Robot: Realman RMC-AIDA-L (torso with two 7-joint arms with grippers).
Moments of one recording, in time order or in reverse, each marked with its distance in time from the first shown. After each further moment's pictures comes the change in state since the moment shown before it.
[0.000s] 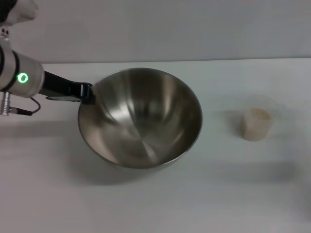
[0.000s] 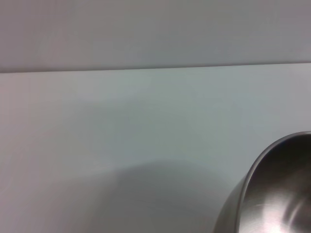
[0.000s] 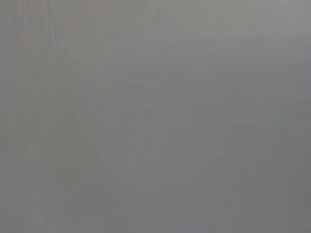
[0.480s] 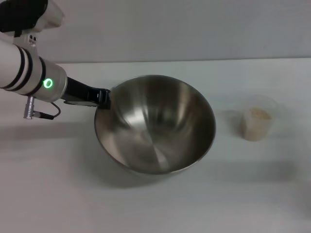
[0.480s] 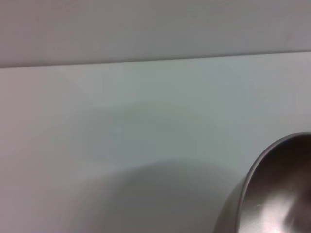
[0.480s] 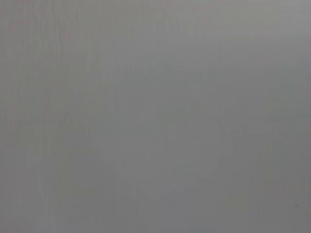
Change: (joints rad) left arm -0.016 -0.002 0.136 0.044 -0.008 0.085 -0.078; right arm 0.001 0.000 0.000 -0.010 -0.008 0.000 0.000
